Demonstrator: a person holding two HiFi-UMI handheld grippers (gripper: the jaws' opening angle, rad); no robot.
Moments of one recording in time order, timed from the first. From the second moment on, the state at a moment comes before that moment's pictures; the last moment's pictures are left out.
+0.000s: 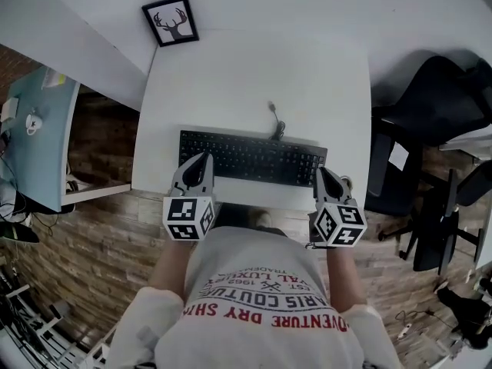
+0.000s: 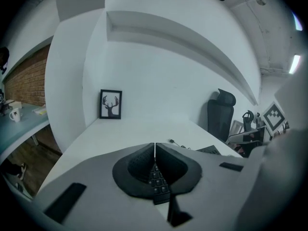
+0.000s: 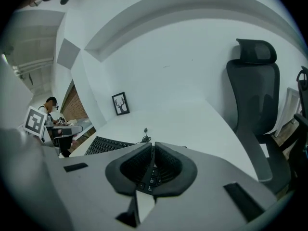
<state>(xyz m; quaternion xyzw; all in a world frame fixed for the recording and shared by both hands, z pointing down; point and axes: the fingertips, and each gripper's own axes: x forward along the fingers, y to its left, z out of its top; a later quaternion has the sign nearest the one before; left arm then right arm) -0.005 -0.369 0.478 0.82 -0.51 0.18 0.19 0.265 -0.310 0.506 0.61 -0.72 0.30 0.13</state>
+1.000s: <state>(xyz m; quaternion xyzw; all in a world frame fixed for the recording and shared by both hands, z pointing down) -0.082 -0.414 0.608 0.76 -0.45 0.30 0.36 0.291 -0.339 0.611 0.57 -0.67 0.44 0.19</state>
